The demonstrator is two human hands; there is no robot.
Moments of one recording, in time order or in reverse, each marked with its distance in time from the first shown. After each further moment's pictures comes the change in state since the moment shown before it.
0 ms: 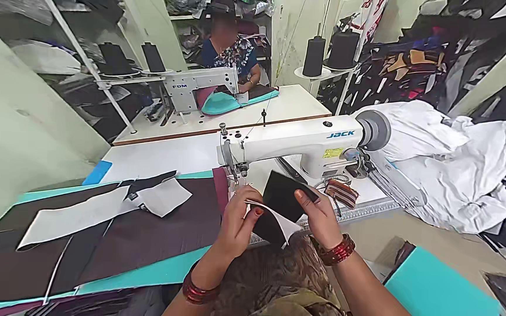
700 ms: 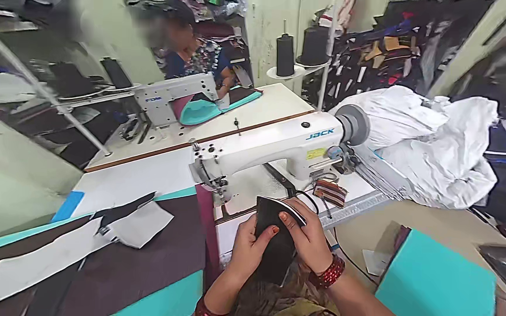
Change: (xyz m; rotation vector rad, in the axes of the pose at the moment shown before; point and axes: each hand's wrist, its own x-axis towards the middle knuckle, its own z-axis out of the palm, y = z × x) left_hand -0.015 0.002 0.061 -0.310 -0.025 -0.473; right_hand -0.012 0.028 -0.017 -0.299 0.054 -0.228
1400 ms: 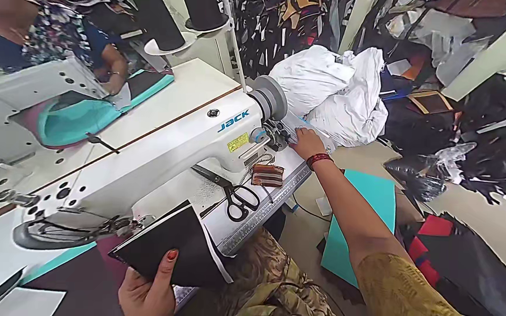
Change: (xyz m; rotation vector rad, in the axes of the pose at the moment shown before) left_hand 0.014 -0.008 0.002 0.001 0.227 0.098; right_hand 0.076 0.181 -0.230 -1.156 -0.250 0.758
